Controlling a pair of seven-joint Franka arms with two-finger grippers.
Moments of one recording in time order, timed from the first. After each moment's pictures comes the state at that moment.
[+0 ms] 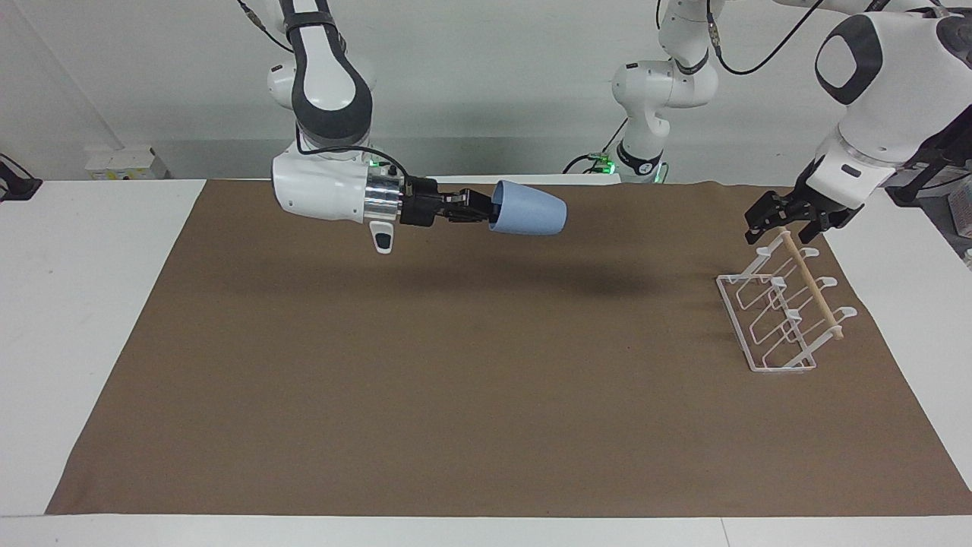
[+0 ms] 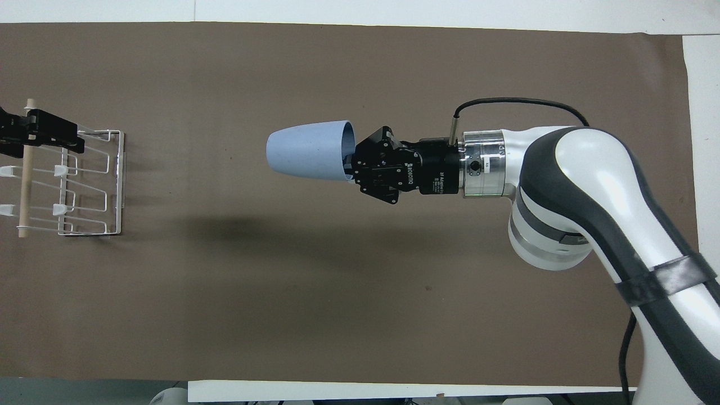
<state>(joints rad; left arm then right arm) -0.14 0.02 0.05 -1.63 -0.06 1.60 -0.14 0.37 0.07 -0.01 -2.01 1.63 2.00 0.12</state>
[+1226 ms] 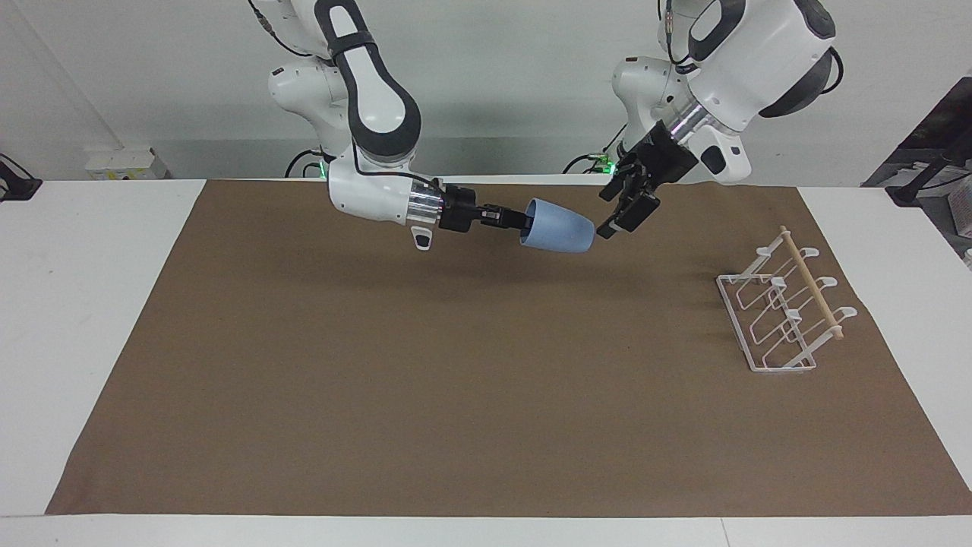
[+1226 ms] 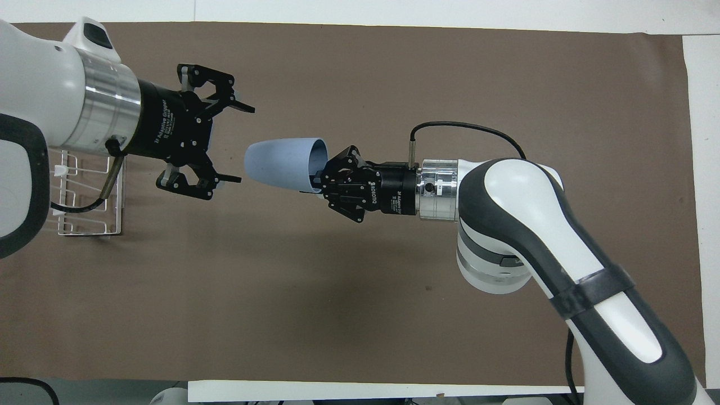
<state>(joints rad) -0.47 0.01 0.03 -1.63 -0.46 1.82 -1.59 0.49 0.10 -0.01 -2.06 1.71 2.16 0.16</state>
